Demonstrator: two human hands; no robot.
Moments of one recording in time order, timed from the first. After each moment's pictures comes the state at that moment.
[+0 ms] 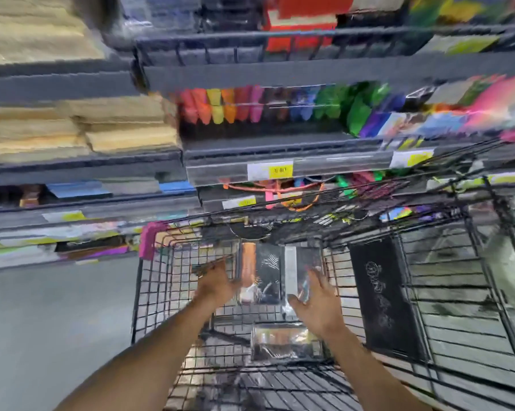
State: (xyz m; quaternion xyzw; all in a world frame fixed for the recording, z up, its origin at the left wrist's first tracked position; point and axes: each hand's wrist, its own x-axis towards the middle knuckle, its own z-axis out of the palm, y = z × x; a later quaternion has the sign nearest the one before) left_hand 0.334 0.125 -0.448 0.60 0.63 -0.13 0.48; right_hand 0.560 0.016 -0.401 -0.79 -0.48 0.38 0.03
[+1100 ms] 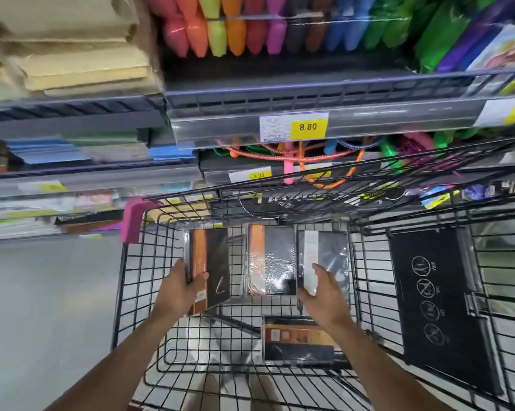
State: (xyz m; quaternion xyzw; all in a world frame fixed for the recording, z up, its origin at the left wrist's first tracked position) left_hand 0.248 0.106 -0.522 0.50 0.73 0.02 0.46; right_hand 0.554 0.027 -0.502 -0.79 -0.38 0.48 0.04
